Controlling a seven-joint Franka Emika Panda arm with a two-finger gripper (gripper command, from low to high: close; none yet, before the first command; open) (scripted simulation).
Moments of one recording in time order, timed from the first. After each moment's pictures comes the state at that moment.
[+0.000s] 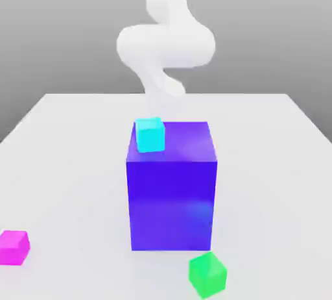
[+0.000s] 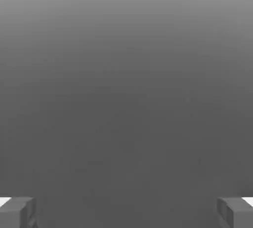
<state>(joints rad) -0.06 -0.71 0.01 -2.31 -0.01 2.33 0.89</state>
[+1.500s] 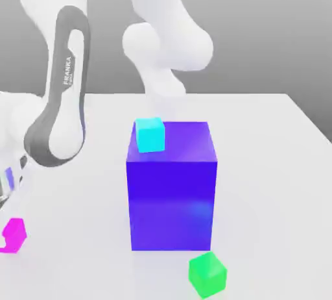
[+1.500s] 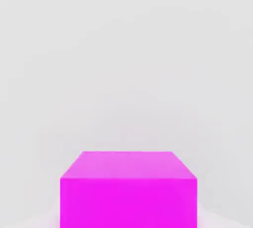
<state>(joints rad) -0.51 0.30 -0.09 -2.40 0.07 2.70 1.65</state>
